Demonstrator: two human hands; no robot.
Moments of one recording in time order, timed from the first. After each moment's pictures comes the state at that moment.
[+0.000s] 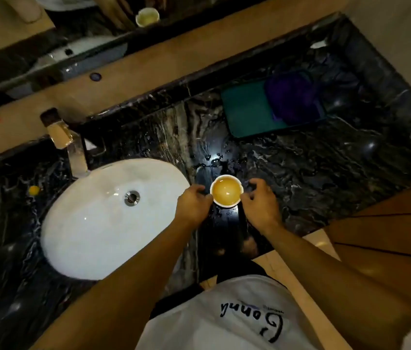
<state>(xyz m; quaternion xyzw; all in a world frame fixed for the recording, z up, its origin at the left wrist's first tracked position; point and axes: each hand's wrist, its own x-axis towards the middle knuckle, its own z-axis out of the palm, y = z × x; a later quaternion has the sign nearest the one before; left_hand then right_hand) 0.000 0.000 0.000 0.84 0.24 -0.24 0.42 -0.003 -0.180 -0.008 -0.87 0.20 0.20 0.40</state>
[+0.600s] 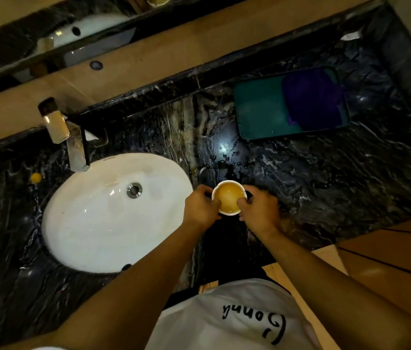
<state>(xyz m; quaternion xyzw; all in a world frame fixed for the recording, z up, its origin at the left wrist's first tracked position) 0.016 -0.022 0.000 0.81 0.30 -0.25 0.44 0.017 -0.170 -0.014 -0.88 0.16 0.23 0.39</state>
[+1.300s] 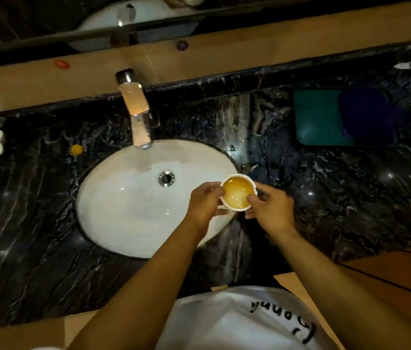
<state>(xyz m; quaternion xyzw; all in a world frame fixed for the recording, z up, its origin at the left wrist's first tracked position) -0.021 0.100 0.018 0.55 0.41 -0.19 0.70 -0.003 -0.055 0.023 -0.84 0.18 0.21 0.46</state>
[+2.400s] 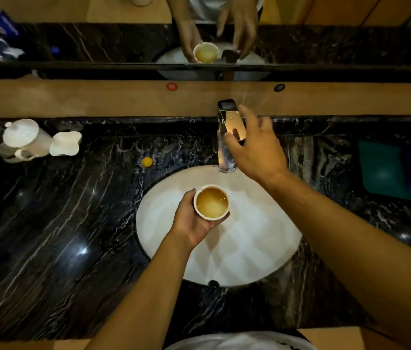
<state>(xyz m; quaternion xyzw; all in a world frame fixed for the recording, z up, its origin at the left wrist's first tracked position) -0.051 0.298 -0.014 0.19 0.41 -0.11 0.89 0.085 0.191 0.119 -0.95 -0.14 0.08 0.28</state>
